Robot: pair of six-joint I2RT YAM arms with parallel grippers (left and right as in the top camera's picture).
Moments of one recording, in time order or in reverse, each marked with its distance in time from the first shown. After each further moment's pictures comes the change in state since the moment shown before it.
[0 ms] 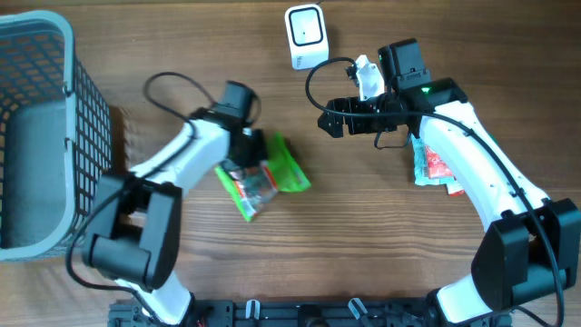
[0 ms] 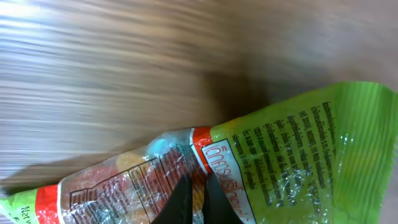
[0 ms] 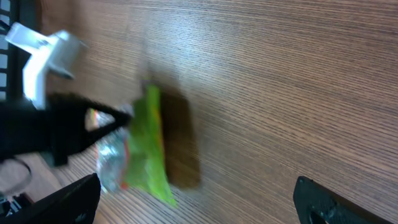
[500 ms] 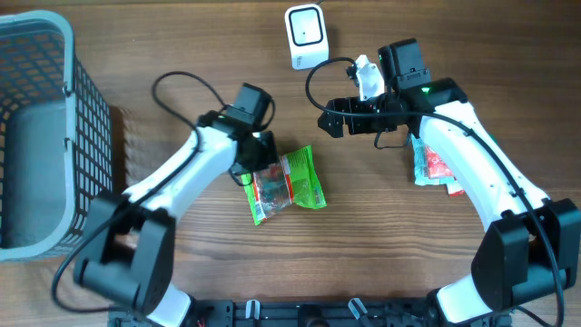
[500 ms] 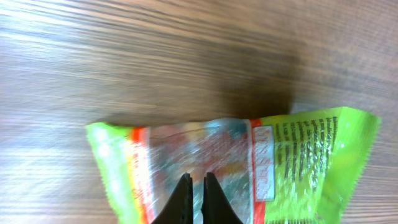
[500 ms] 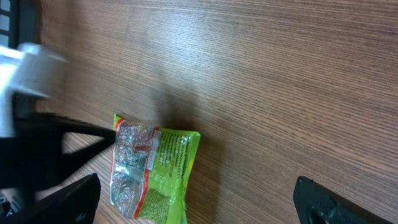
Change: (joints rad) left arm -0.048 -0.114 0.012 -0.098 -0.035 -0.087; right arm 0.000 0.000 0.000 0.000 0.000 0.000
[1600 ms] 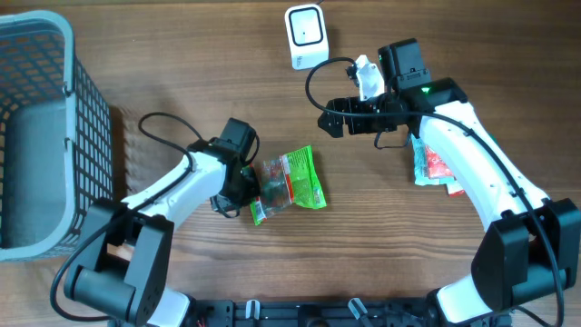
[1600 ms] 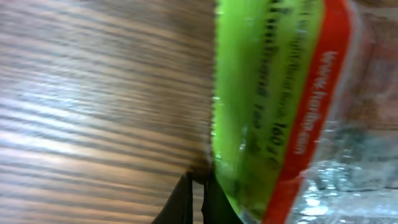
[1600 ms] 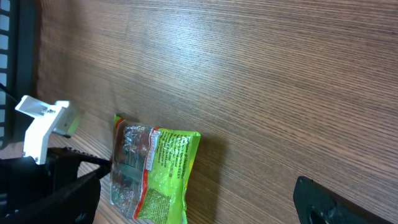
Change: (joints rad) left arm 0.021 -0.044 -0.253 0.014 -0.005 -0.056; right arm 0.000 0.000 0.000 0.000 0.000 0.000
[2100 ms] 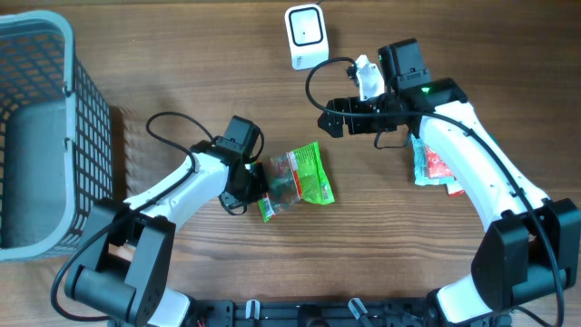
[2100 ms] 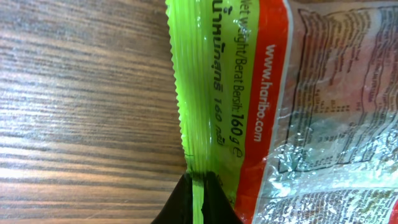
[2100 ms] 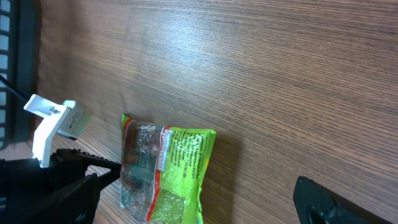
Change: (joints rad) left arm -0.016 0.000 0.000 0.080 0.105 -0.003; right arm 0.000 0.000 0.000 0.002 0.000 0.009
